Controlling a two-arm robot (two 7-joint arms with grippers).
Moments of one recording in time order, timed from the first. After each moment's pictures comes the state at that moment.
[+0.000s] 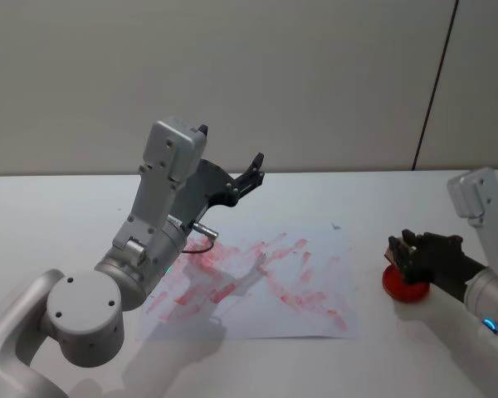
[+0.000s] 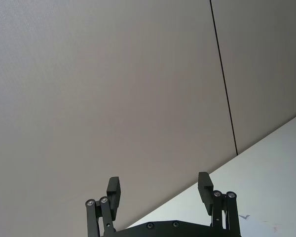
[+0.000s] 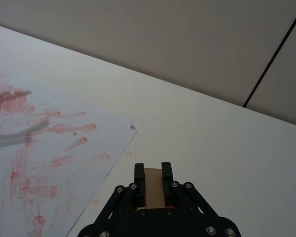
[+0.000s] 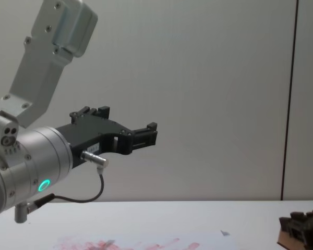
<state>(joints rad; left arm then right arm) -0.24 0.38 0.45 -1.63 -0.20 0.01 -0.01 0.08 0.30 -0.22 -1.61 0.11 0.37 0.29</state>
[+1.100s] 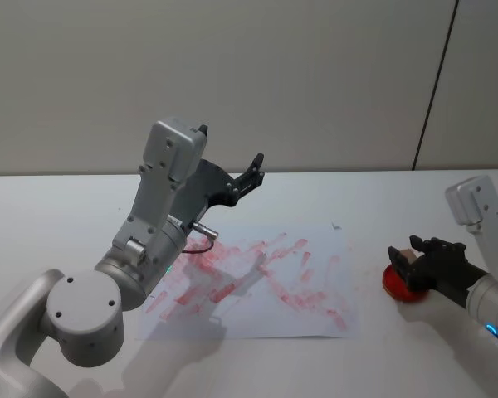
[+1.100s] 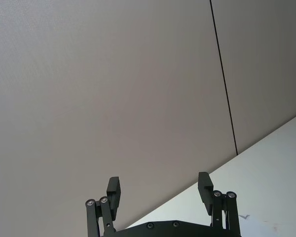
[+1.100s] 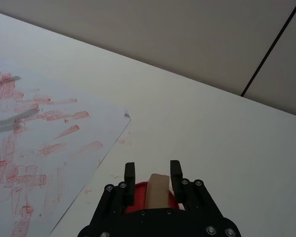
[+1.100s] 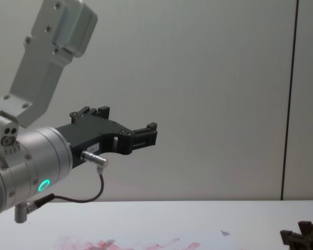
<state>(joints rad) -0.24 0.38 0.45 -1.63 -0.20 0.01 -0.01 0.08 0.31 -0.22 -1.58 0.09 0.38 0.29</state>
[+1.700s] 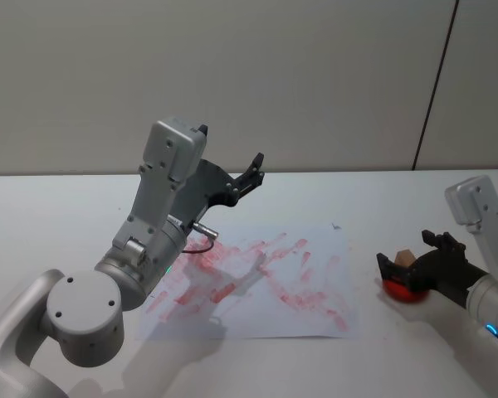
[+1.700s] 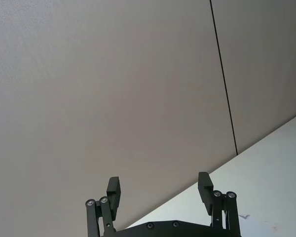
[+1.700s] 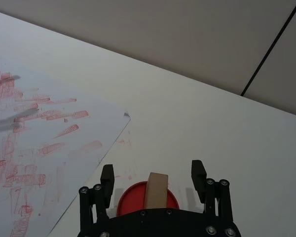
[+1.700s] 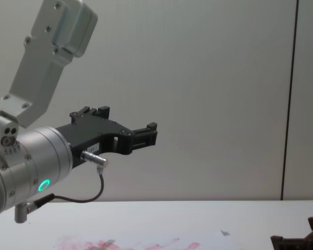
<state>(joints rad) -0.24 0.38 0.45 -1.63 -0.20 0.01 -0.01 0.08 0.31 -0.22 -1.58 0.09 0.38 0.29</state>
